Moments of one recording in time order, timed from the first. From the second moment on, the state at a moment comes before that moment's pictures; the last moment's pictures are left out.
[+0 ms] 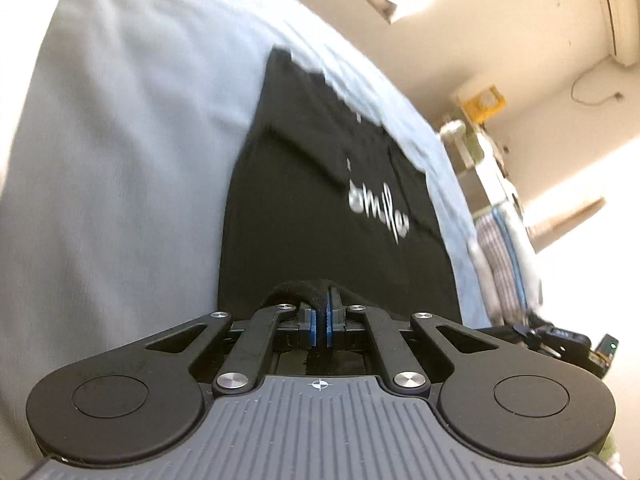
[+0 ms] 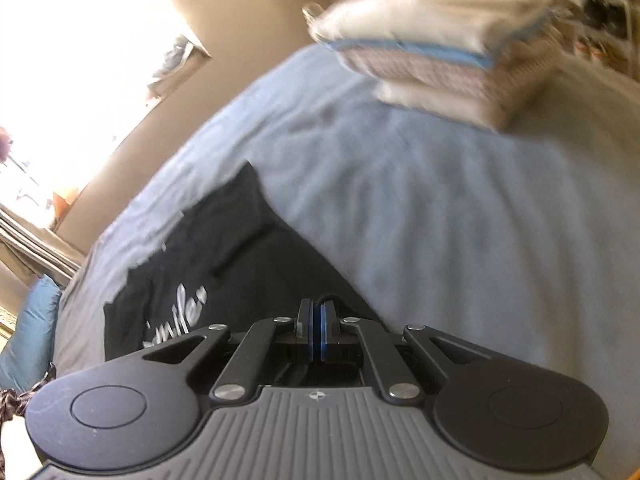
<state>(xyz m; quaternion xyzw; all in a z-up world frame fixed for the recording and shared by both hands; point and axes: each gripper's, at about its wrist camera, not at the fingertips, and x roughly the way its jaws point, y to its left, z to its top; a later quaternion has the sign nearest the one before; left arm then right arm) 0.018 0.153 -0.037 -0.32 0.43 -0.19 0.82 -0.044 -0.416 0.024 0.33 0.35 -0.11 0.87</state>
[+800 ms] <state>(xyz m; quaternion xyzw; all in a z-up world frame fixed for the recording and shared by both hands) 0.238 0.132 -0.069 -0.32 0.41 -0.11 0.85 0.216 -0.423 -0.012 0.29 0.34 -0.13 0.88</state>
